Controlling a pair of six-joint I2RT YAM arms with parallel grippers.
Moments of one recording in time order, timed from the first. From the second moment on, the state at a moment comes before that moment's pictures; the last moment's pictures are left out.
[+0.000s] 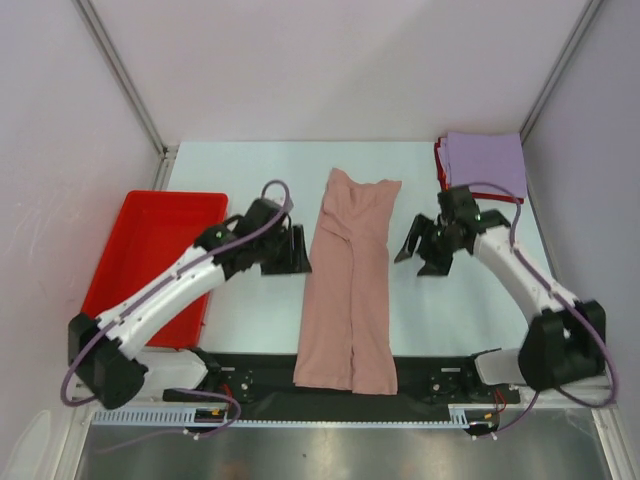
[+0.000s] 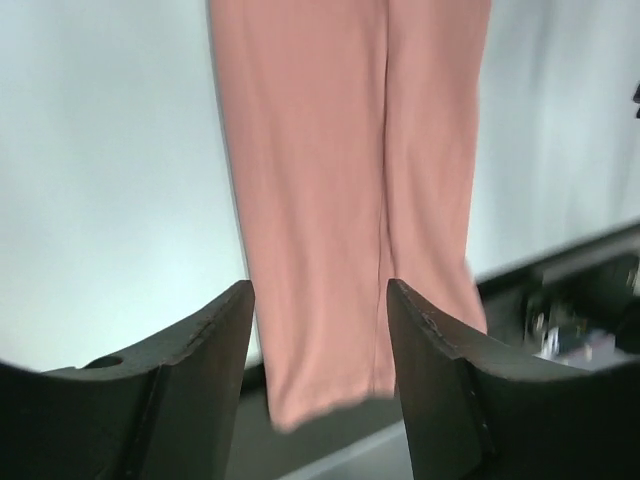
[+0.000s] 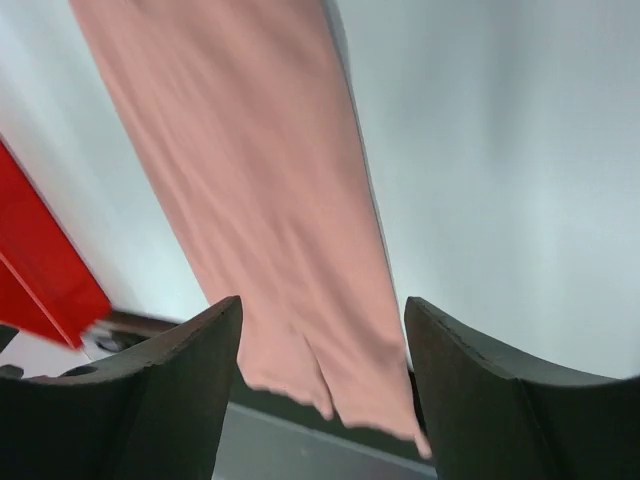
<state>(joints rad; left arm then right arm) -0.72 1.20 1.08 -0.84 0.04 -0.69 0.30 1.28 1.00 -0.84 -0.30 0.70</state>
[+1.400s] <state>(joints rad) -0.34 2.60 2.16 -0.08 0.32 -0.51 0.09 2.43 1.98 -0.40 -0.40 0.54</state>
